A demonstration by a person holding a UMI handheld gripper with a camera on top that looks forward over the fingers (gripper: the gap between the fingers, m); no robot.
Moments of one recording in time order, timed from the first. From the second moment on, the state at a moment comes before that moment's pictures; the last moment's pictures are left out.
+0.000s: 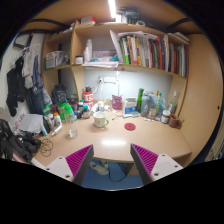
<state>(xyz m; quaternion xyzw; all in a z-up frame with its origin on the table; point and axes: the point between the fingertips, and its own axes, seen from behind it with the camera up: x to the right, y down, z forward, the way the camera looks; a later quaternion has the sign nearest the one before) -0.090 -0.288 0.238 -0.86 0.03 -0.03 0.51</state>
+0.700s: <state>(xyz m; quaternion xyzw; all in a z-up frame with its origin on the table) -0.145 -0.208 0.185 -0.84 0.01 0.02 0.54</state>
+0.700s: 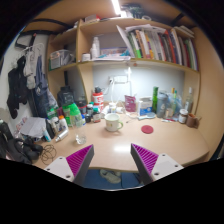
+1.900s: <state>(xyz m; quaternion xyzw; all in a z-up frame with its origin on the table) -0.355 0.102 0.115 -0.81 -0.06 0.14 0.57</state>
